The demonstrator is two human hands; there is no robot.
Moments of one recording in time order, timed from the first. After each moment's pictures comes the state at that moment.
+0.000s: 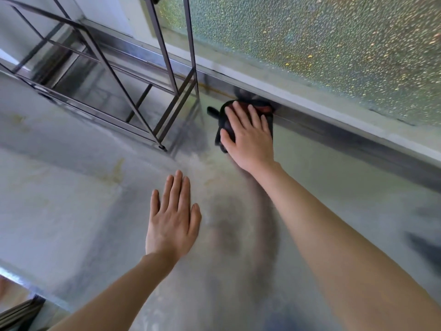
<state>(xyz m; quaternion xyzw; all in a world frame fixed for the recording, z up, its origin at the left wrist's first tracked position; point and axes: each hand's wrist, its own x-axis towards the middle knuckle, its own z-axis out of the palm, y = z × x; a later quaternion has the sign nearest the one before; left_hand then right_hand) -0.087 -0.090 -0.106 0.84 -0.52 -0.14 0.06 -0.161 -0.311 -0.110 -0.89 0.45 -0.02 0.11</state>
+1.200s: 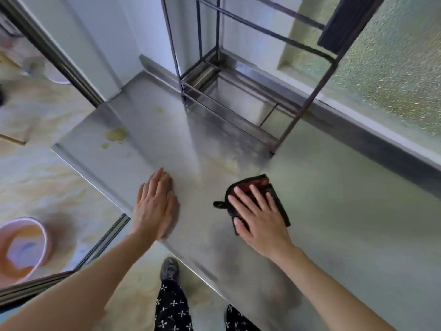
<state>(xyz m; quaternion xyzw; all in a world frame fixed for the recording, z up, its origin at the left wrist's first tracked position) 0.111 0.062 -0.080 0.90 -0.41 -0.12 0.14 -0.101 -0.082 -0.108 -0.97 0.24 0.00 0.08</state>
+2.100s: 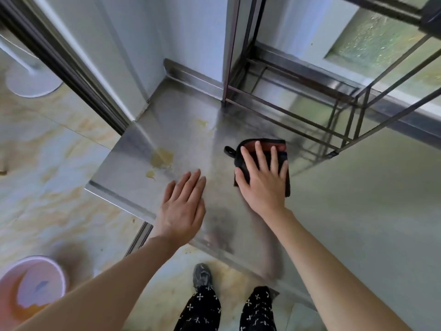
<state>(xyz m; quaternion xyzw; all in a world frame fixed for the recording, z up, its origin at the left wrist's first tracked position) 0.247 0.083 -0.105 0.80 -0.59 -0.11 0.09 0.105 -0.061 -0.105 -0.87 0.49 -0.01 0.08</state>
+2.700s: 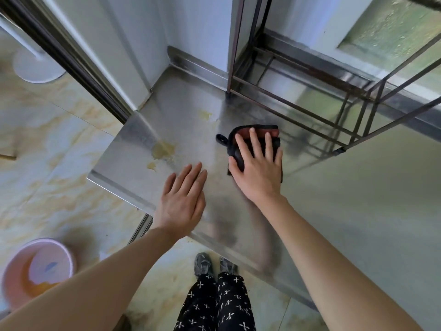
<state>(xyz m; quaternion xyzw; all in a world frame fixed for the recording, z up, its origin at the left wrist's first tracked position) 0.246 0.082 -0.103 0.79 -0.59 -0.10 0.09 0.125 -0.070 -0.104 -0.88 0.47 0.00 0.09</state>
